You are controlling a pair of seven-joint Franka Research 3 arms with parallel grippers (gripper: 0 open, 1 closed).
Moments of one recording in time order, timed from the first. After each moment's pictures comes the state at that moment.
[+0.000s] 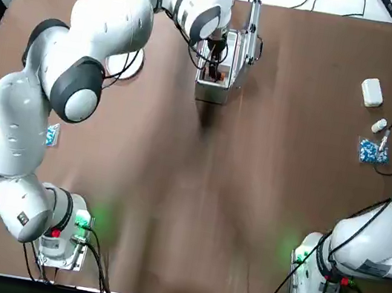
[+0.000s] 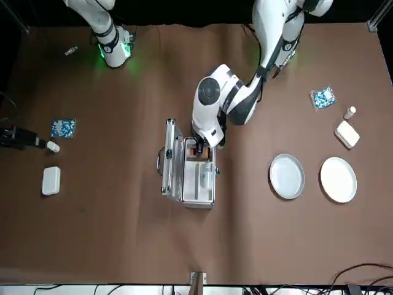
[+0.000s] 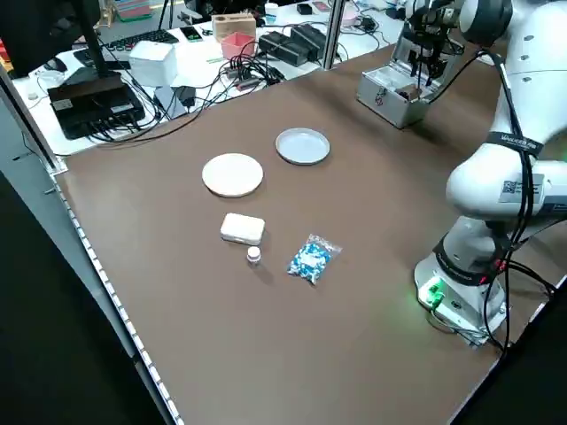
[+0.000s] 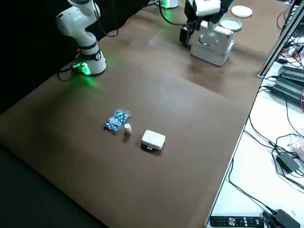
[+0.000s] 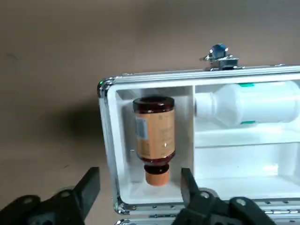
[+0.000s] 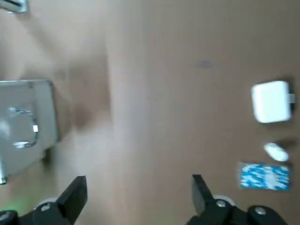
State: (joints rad) left arm -0.65 0.63 -0.16 -1.45 0.01 2.14 -2.25; right arm -0.07 0.40 -0.07 -1.04 0.24 1.34 -0.05
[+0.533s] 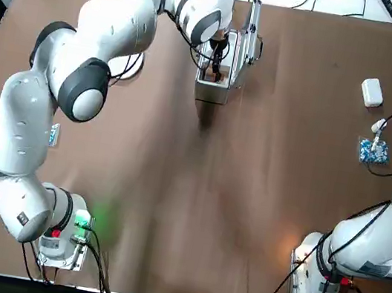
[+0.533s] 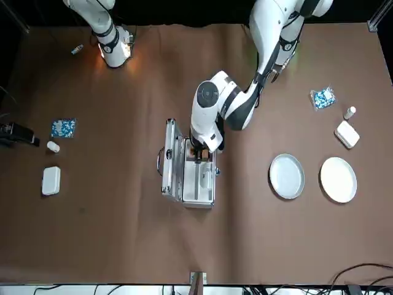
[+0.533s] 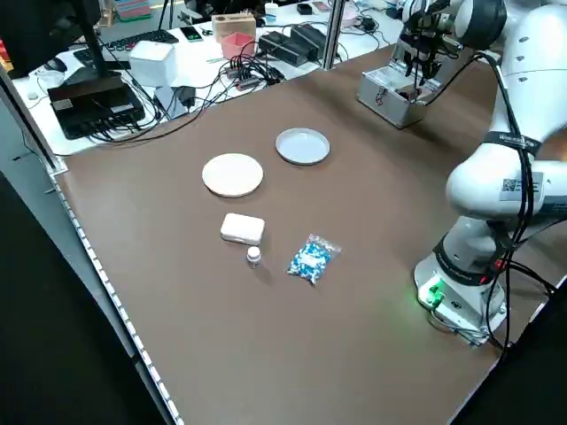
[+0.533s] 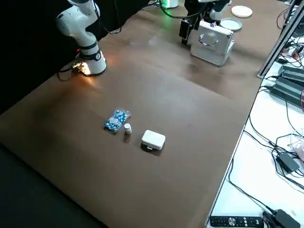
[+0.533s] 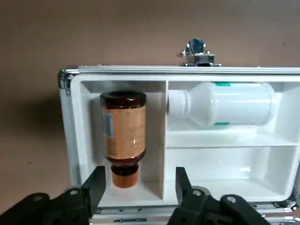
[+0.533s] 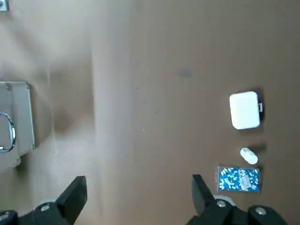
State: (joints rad) left arm -0.65 0.68 -0.15 -1.41 0.06 2.23 -2.32; right arm -0.04 0.36 -0.05 -1.04 0.13 1.37 -0.06
